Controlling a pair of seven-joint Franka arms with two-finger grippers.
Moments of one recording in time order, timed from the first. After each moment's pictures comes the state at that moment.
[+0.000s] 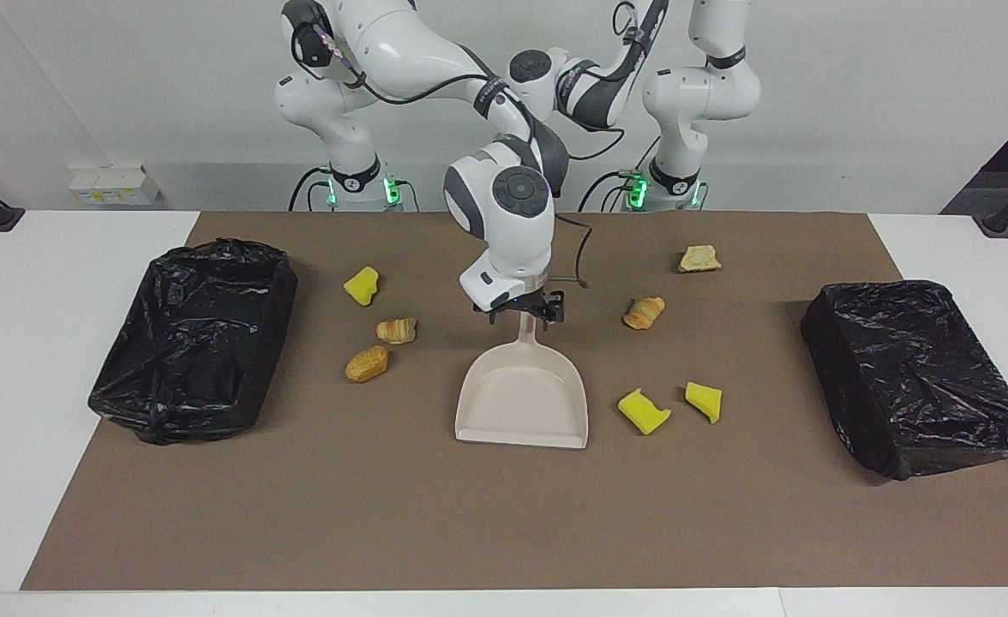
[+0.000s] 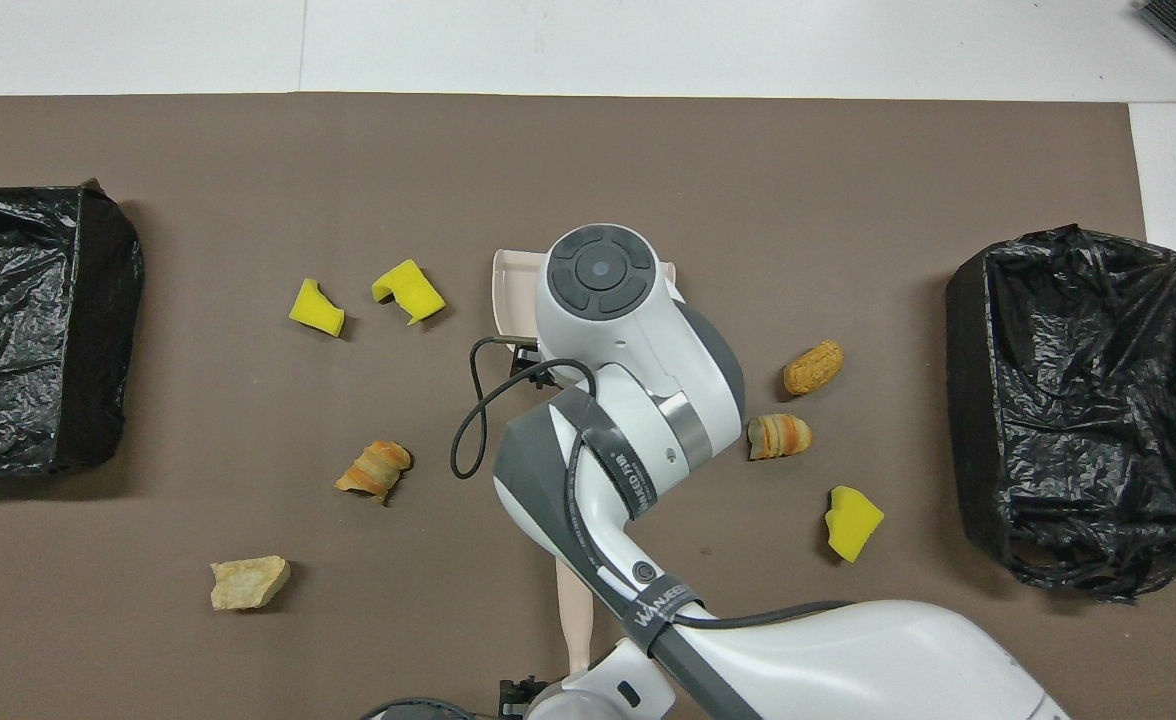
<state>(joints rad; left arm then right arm) -0.10 -0.28 -1.00 -2.43 -0.38 2.20 -0.69 0.58 0.50 0.04 -1.49 0.05 1.92 0.75</state>
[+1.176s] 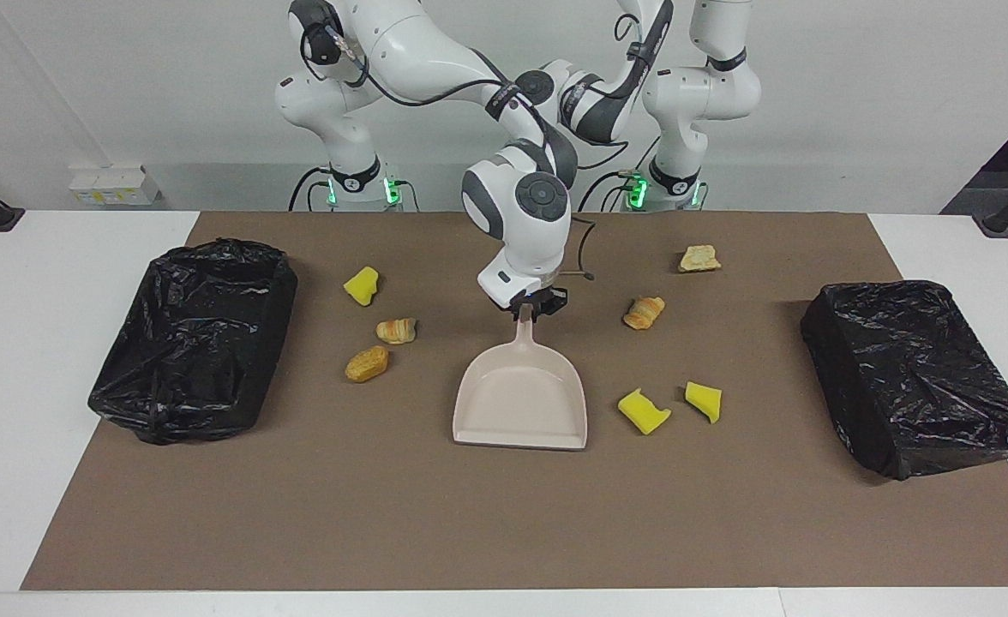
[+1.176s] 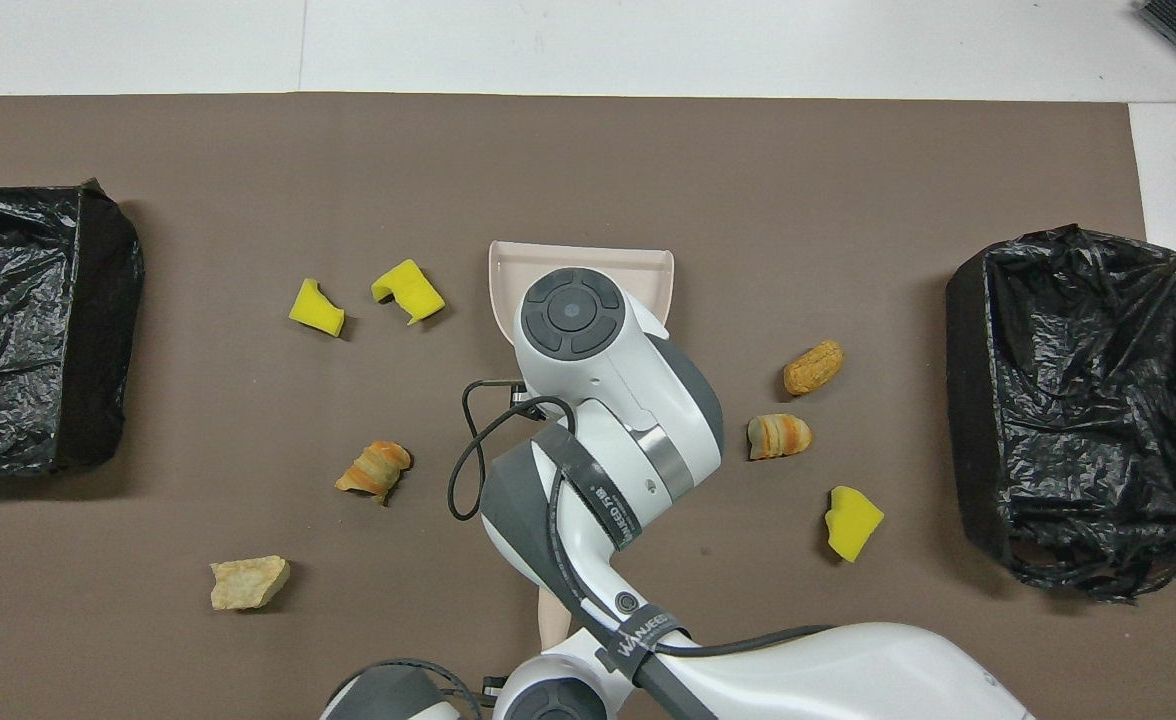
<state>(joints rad) -0.09 -0.24 -0.93 -2.40 -0.36 2.07 -0.62 0.60 0.46 0.04 -1.57 0.05 1.93 0.63</state>
